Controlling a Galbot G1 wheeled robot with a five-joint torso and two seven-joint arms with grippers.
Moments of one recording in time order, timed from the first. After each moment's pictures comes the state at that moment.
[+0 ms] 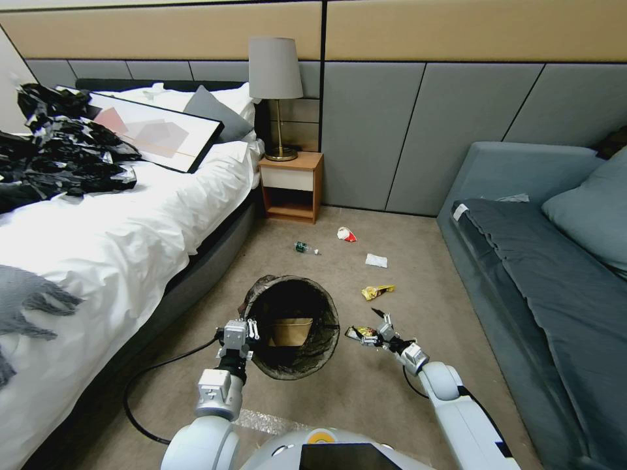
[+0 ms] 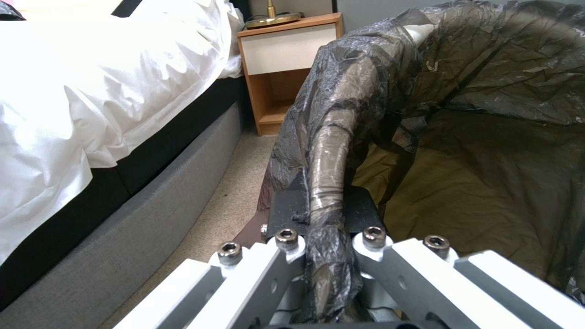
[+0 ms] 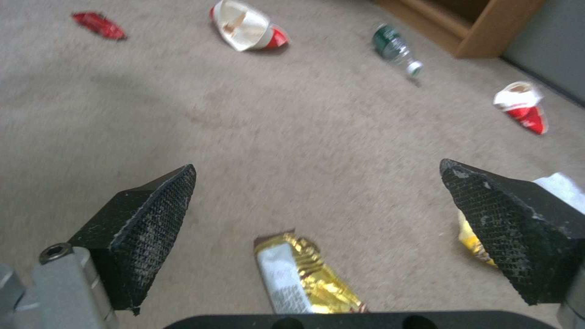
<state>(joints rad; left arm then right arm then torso) 1.80 -1.46 -0.39 -2.41 0.12 0.23 -0.11 -1.17 1.24 0.53 1.28 -0.13 0.34 -0.69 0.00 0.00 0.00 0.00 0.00</state>
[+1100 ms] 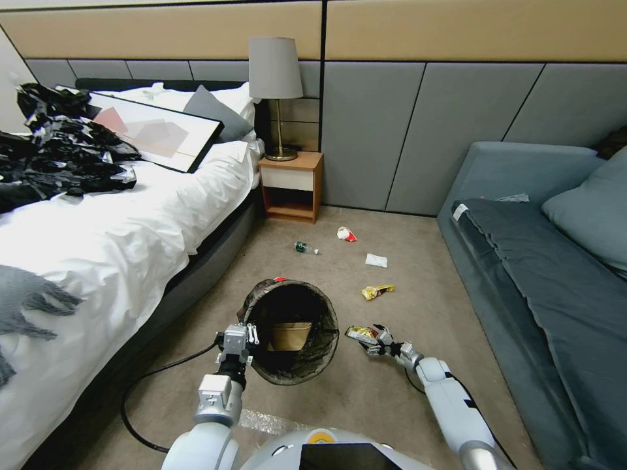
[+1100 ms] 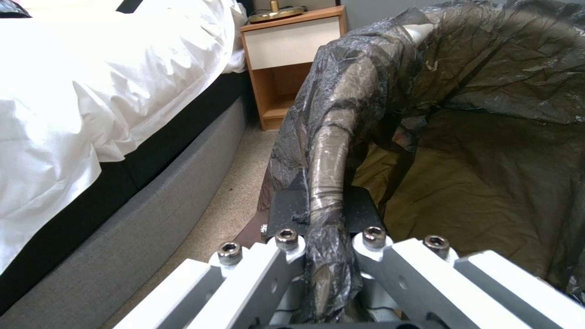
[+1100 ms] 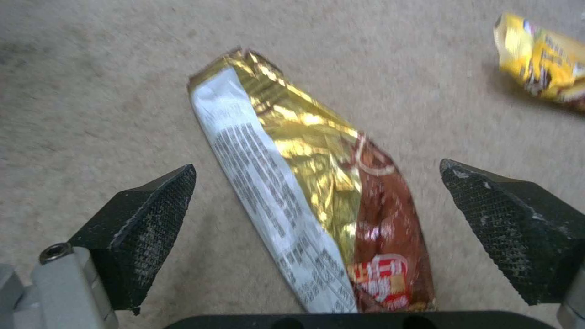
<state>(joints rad) 1.84 -1.46 -0.39 -2.43 0.14 0.22 -0.12 -0.92 1.30 0.56 0.75 -0.22 0.41 -0.63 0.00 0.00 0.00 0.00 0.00</state>
